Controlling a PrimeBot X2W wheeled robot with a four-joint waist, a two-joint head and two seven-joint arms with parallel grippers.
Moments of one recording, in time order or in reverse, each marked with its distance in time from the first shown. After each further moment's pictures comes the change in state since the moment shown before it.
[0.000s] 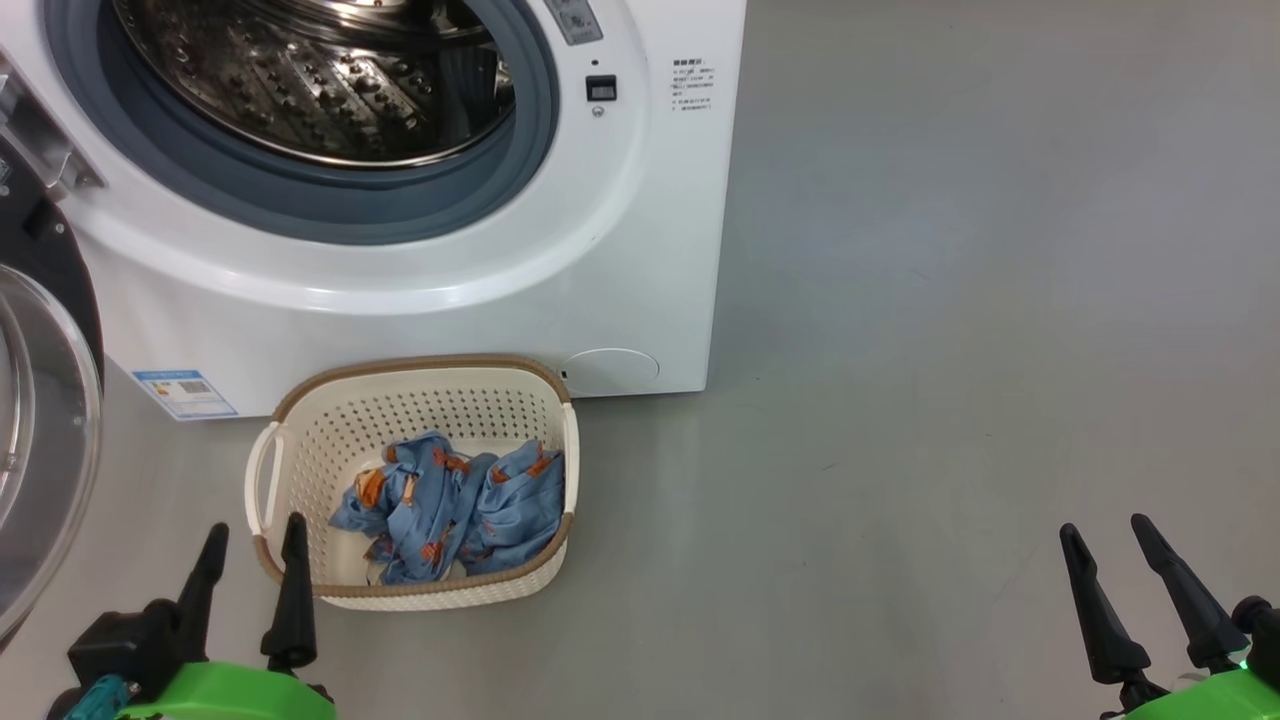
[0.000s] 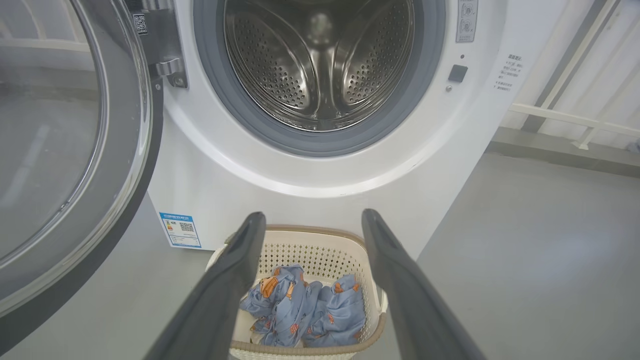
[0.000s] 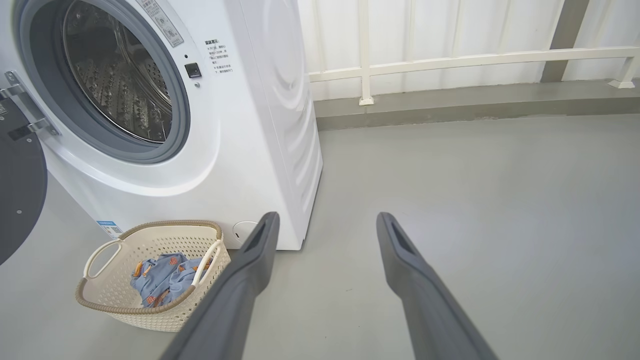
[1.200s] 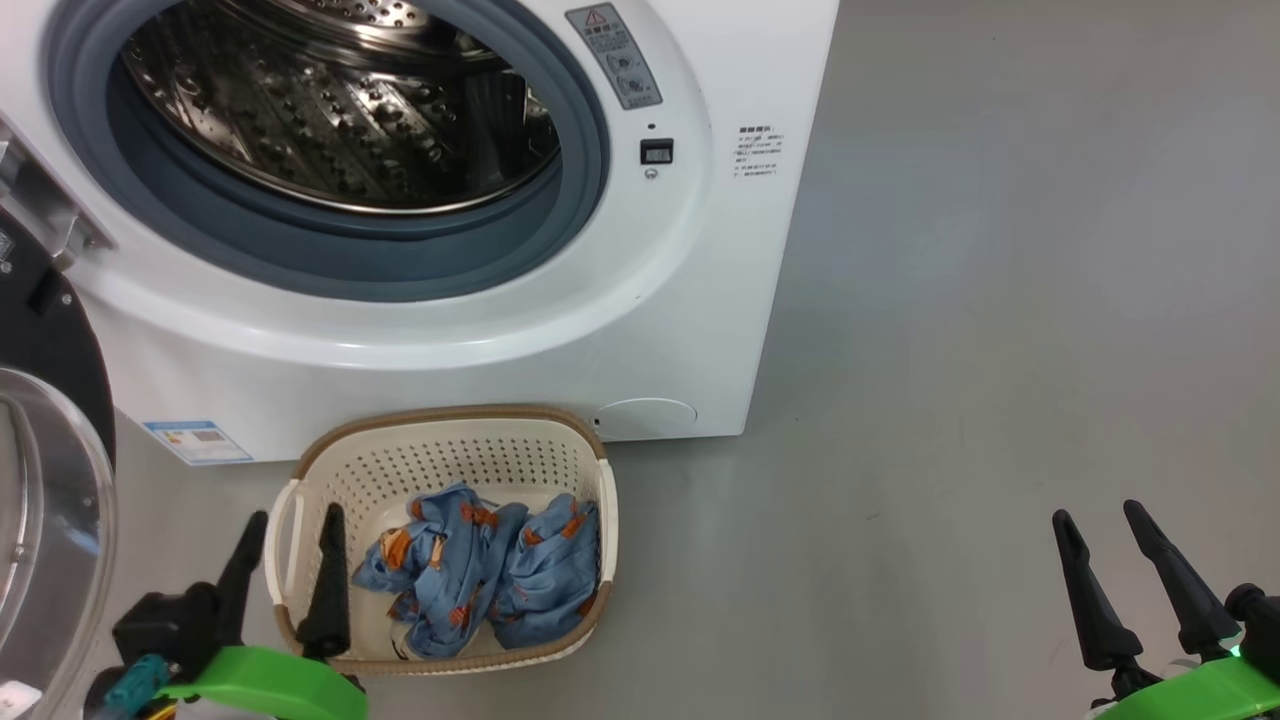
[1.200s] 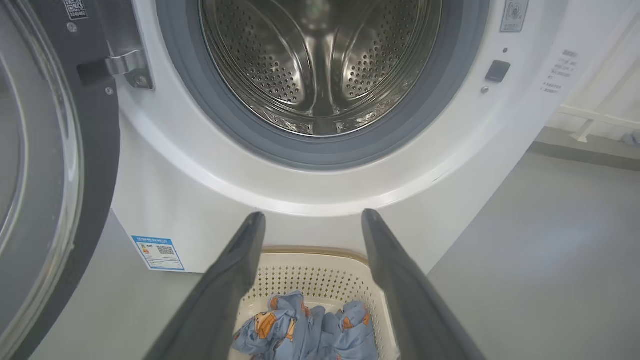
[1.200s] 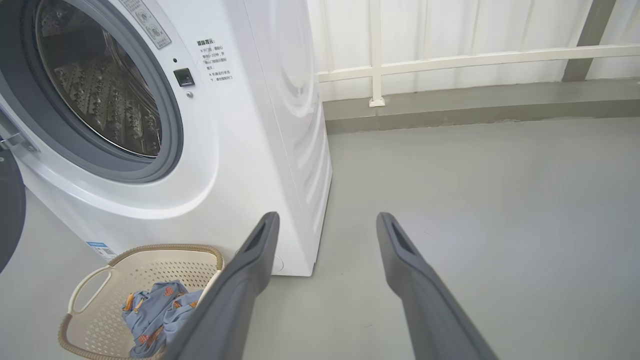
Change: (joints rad) left arm -0.035 -0.007 -0.053 0.034 -0.003 0.000 0.000; right arm -0.021 0.008 0.005 -0.002 0.000 0.000 0.000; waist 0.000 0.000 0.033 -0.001
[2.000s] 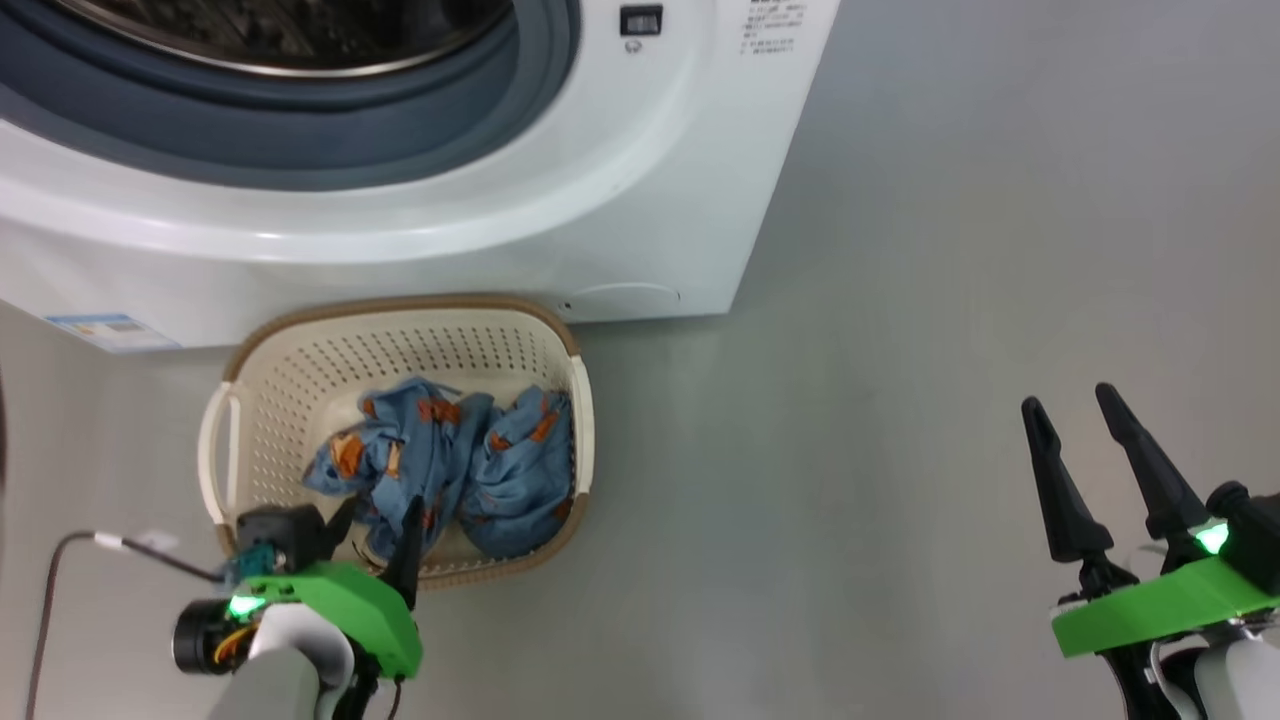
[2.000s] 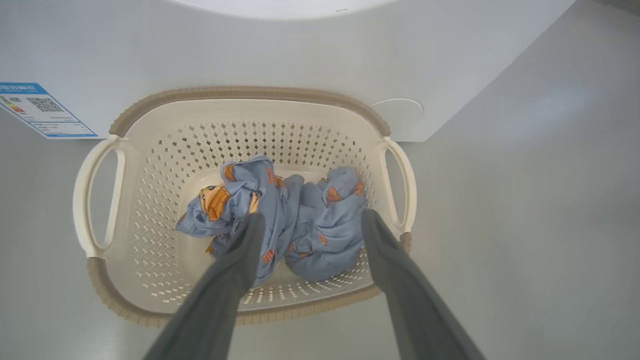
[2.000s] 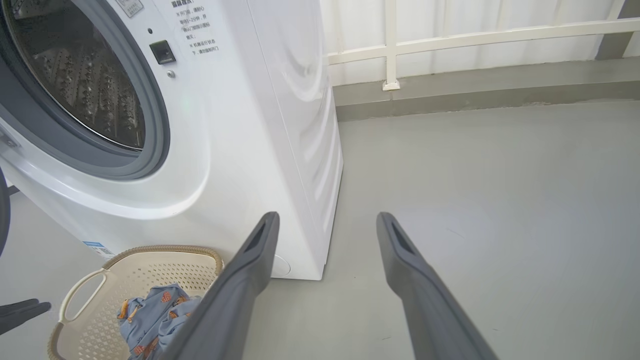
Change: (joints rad) left arm -0.320 -0.060 -0.110 0.580 0.039 0.000 0.000; right arm -0.145 0.019 0.037 -0.033 0.002 0.000 0.000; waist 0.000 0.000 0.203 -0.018
